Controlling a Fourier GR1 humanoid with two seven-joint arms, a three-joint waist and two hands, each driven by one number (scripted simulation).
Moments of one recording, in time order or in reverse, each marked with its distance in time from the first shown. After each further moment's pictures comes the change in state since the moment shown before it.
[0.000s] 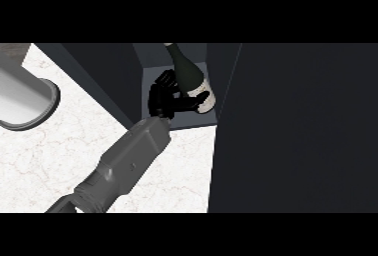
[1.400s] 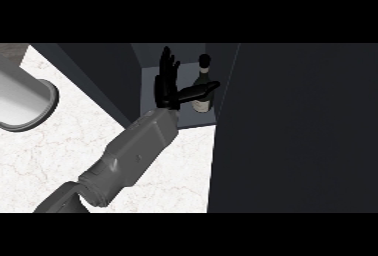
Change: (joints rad) left arm -0.106 0.000 -0.182 0.023 0.193 0.173 -0.102; right arm -0.023 -0.014 -0.020 0.034 -0.023 0.014 -0.014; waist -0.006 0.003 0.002
